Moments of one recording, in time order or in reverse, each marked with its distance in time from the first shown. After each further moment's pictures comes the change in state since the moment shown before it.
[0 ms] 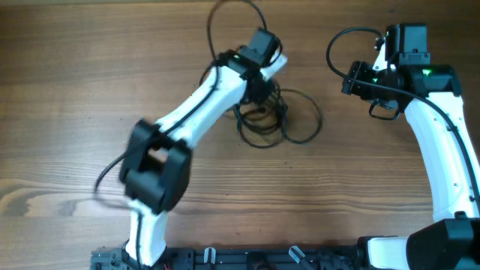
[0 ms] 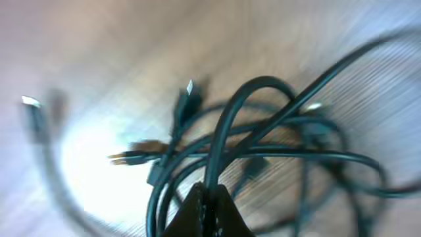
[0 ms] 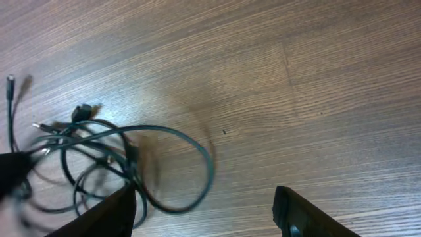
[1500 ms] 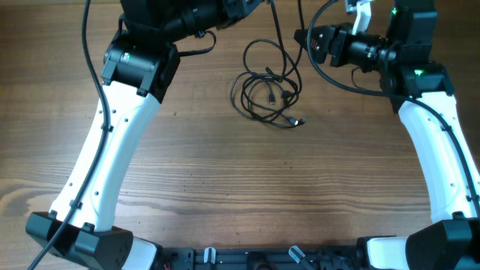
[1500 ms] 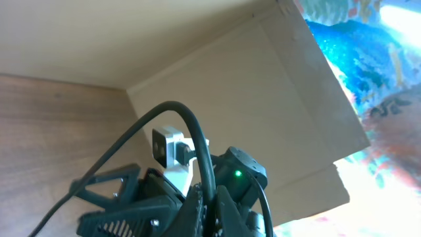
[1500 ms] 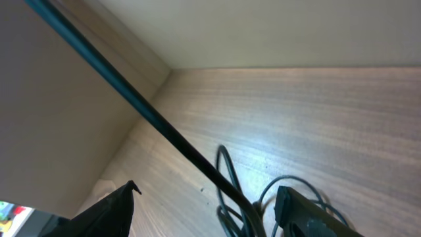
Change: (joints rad) left arm 0.236 -0.477 0.026 0.657 0.858 -1.215; right arm 0.042 0.002 0.000 0.601 -0.764 -0.064
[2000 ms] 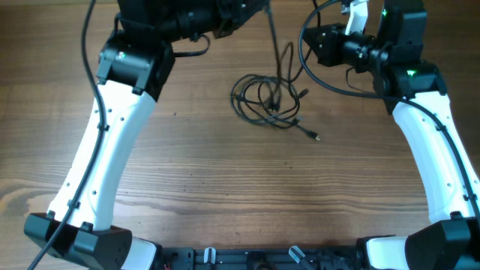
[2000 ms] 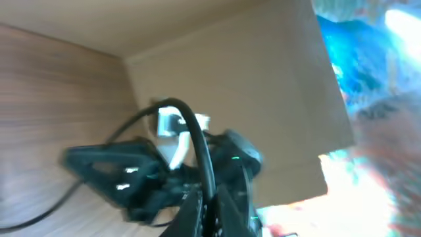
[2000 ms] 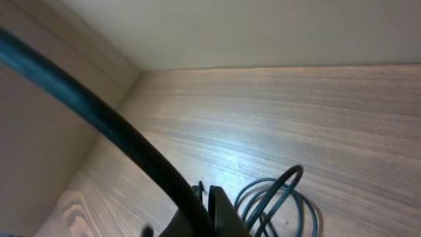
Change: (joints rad) left arm 0.041 -0.001 0.002 -0.117 0.088 -0.046; right arm 0.035 0.003 0.000 -0.039 0.163 -0.016
